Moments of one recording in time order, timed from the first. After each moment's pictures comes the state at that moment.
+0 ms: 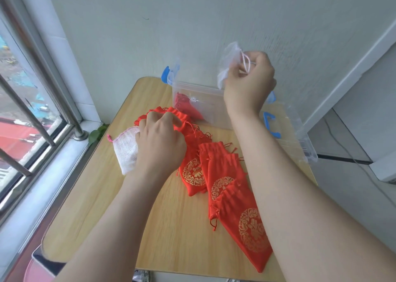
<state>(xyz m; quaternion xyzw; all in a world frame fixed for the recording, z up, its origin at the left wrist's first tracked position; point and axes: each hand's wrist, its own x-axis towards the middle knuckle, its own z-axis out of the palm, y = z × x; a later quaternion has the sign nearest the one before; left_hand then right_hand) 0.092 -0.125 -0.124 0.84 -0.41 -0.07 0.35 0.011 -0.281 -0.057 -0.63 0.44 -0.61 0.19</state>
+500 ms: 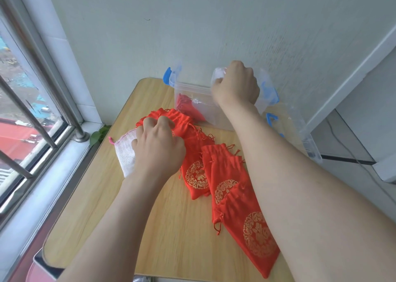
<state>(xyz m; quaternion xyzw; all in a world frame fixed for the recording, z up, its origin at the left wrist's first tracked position) 0.099 -0.122 -0.127 0.87 -0.38 -0.09 0.31 0.029 -0.295 -0.050 -0.78 0.56 -0.27 0.08</state>
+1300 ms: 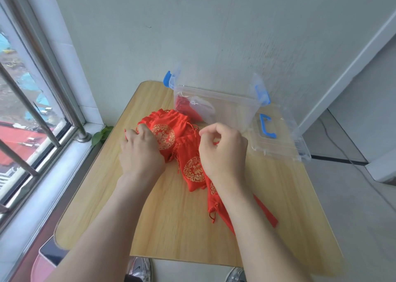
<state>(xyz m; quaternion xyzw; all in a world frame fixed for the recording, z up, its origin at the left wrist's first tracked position) 0.110 -0.098 -0.139 0.91 -0.32 -0.08 0.23 -0.032 -0.169 -0.115 -0.74 0.45 -0.43 0.25</state>
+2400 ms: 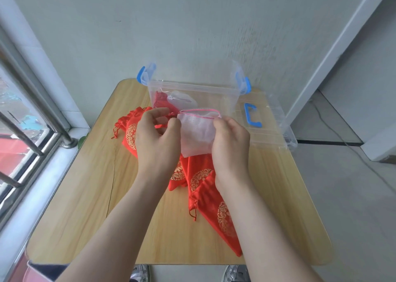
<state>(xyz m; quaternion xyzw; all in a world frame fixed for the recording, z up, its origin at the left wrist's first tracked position) 0.031 -0.132 -0.104 0.68 -0.23 -0.20 0.67 -0.068 -0.192 -0.114 -0.50 0.45 -0.49 0.55</state>
